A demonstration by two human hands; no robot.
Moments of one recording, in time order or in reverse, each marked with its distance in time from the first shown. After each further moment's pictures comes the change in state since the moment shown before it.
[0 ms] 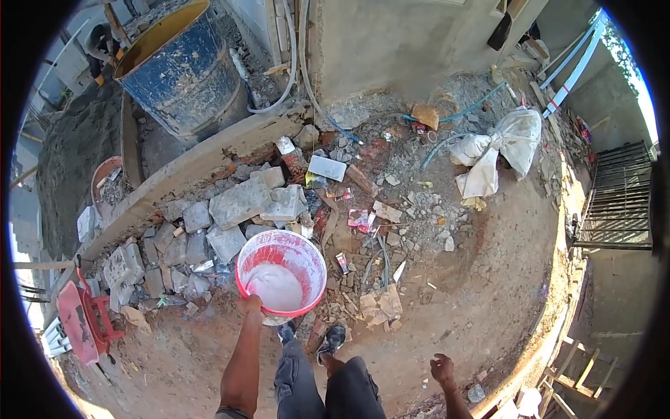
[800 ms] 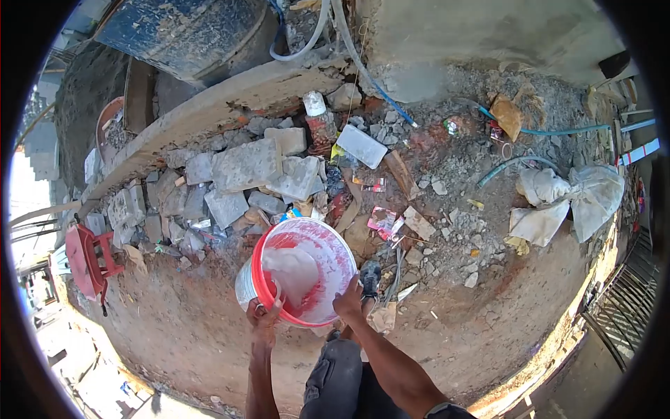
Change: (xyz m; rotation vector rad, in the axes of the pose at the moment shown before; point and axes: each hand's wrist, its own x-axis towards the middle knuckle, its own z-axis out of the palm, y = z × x) left_hand -0.177 0.042 0.157 -0.135 -0.016 0.175; right_hand 0.312 -0.369 0.172 0.039 -0.608 -0.034
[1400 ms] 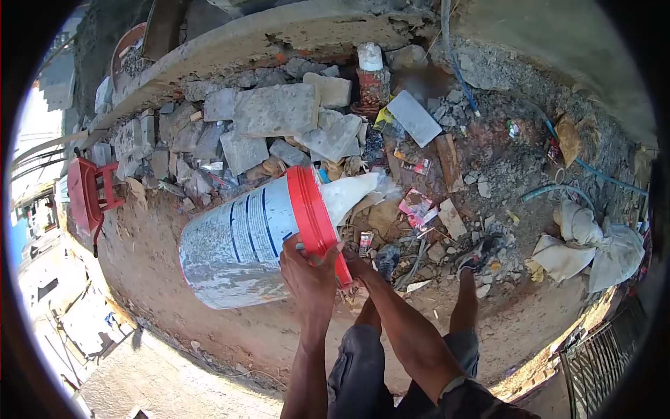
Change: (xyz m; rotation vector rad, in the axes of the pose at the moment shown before) left_hand 0.004 0.074 0.155 0.832 0.289 0.416; right_hand 0.145 0.028 0.069 0.434 -0.855 0.233
